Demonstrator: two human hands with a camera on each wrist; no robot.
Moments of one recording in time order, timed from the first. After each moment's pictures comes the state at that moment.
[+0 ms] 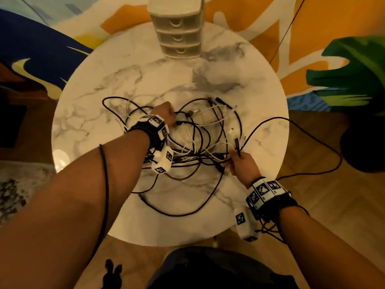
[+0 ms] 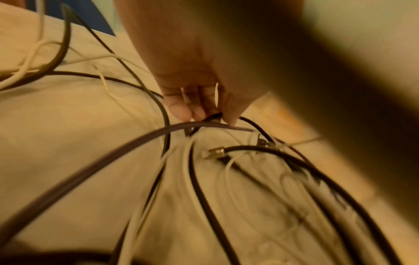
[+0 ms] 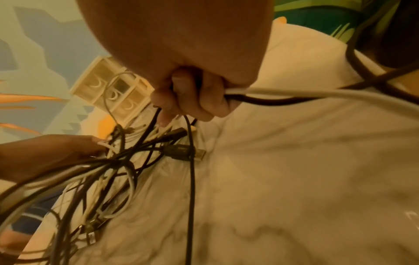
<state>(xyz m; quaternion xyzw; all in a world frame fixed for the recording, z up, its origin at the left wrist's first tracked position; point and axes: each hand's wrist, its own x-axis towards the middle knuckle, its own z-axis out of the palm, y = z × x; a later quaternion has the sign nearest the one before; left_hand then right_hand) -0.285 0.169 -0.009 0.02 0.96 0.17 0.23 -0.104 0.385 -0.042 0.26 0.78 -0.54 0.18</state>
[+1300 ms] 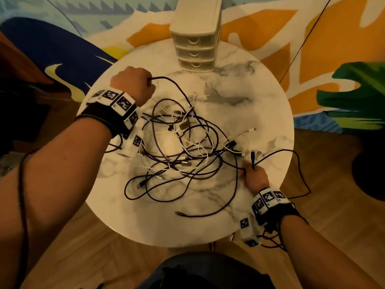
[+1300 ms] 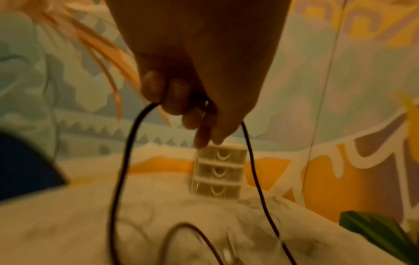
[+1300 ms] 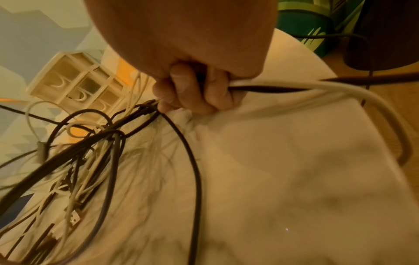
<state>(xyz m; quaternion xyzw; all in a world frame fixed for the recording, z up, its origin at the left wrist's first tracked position) -0.292 0.122 0.141 0.06 1.00 -0.04 0.03 -0.100 0.411 -0.047 0.32 0.79 -0.48 0.22</state>
